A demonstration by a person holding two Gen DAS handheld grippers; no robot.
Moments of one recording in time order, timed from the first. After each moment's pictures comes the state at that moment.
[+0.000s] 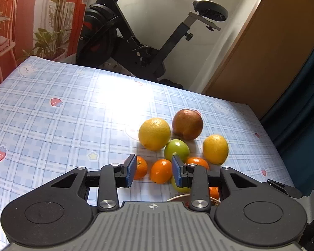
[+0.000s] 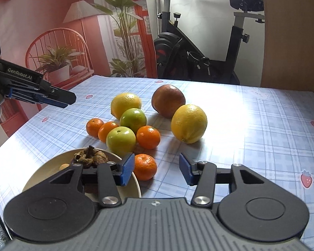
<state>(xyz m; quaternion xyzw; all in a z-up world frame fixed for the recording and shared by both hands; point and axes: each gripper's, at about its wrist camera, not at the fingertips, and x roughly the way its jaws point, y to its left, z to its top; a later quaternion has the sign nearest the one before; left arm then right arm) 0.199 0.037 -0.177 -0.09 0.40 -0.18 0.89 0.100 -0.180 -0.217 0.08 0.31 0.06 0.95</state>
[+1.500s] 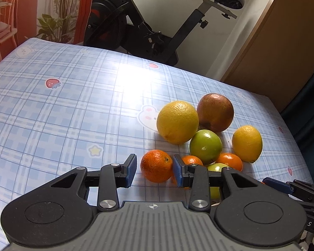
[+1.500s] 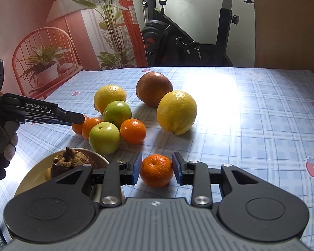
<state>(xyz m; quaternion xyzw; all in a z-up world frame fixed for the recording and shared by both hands) 0.231 0.033 -0.225 -0.08 0.43 -0.17 0.89 0.108 -0.194 -0.224 0.12 0.33 0.04 0.94</state>
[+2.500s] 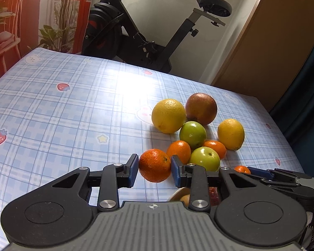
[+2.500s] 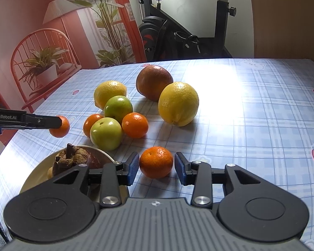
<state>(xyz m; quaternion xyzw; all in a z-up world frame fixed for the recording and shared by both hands) 0.183 0.047 -0.204 -0.08 0.39 -0.18 0.90 0.115 -0.192 -0.230 0.14 0.35 0.04 0.93</state>
